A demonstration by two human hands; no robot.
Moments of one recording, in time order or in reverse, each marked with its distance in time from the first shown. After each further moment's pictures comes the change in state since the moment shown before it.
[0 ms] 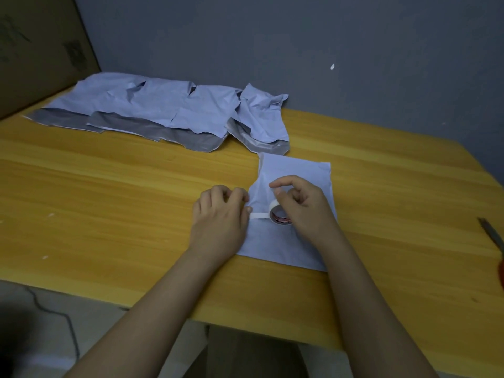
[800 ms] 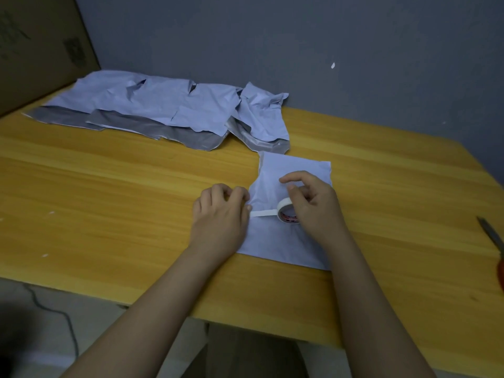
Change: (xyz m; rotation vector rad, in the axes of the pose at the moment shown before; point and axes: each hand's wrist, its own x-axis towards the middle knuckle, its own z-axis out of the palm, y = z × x) left_hand 0.000 -0.001 0.001 0.005 0.008 0.002; right_hand -0.002 -0.003 -0.008 -0.034 0.078 -0.049
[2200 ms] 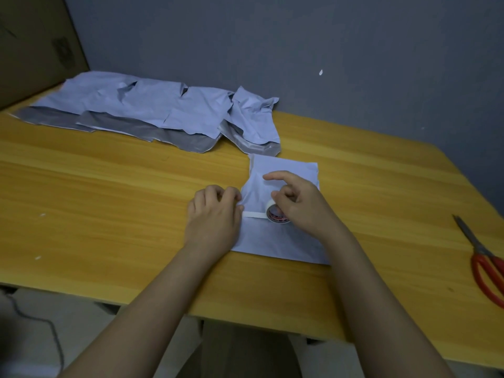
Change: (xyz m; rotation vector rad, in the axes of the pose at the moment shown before) left_hand 0.001 0.002 -0.006 -0.050 -0.048 -0.039; right_hand 0.006 -0.009 -0.004 -0.064 -0.229 0.056
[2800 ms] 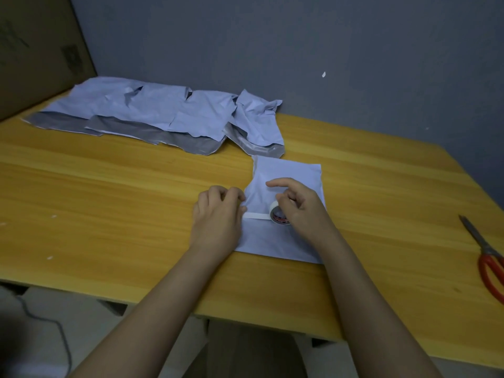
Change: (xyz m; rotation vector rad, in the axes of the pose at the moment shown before) left_hand 0.001 0.004 -0.016 -0.143 -0.116 -0.064; right_hand -0.010 0.003 0.010 0.086 0.077 -0.042
